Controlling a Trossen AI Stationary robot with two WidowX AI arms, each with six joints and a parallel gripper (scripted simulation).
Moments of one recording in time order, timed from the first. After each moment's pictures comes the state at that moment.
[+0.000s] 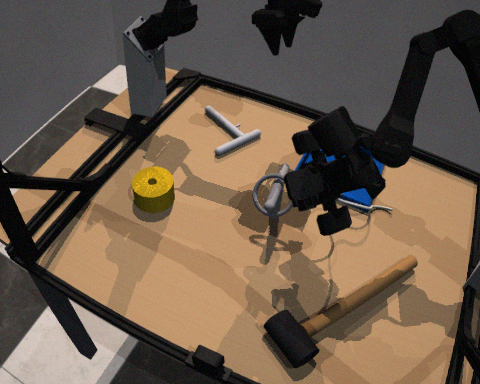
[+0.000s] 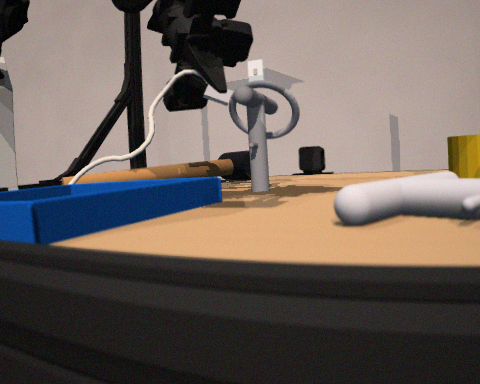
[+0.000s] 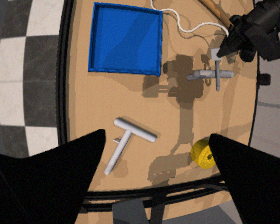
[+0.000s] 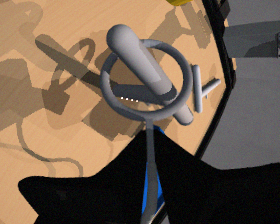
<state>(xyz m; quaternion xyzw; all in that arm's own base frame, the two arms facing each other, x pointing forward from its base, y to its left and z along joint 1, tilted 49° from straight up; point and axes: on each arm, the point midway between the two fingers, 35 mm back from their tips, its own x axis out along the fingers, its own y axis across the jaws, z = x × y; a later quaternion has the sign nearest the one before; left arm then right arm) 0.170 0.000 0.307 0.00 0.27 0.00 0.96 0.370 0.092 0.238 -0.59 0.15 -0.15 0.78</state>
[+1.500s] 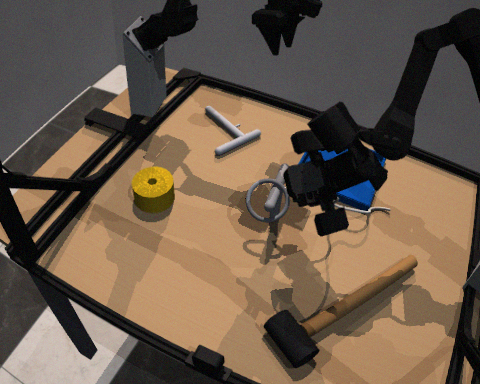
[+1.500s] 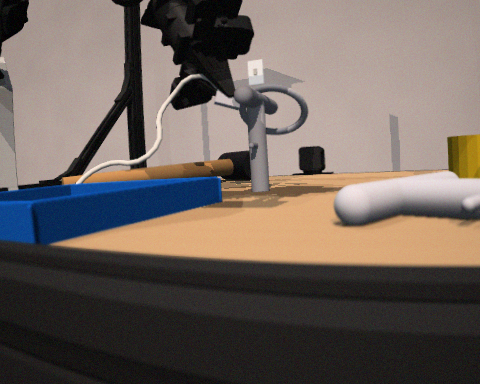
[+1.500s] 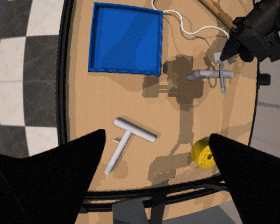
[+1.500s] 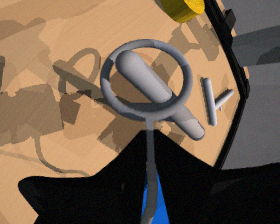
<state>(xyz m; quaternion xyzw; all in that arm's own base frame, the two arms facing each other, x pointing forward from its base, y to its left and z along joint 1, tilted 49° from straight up) 0.170 0.000 0.307 0.00 0.27 0.00 0.96 0.376 0.101 0.237 -0.56 0.12 -0.09 0.82</state>
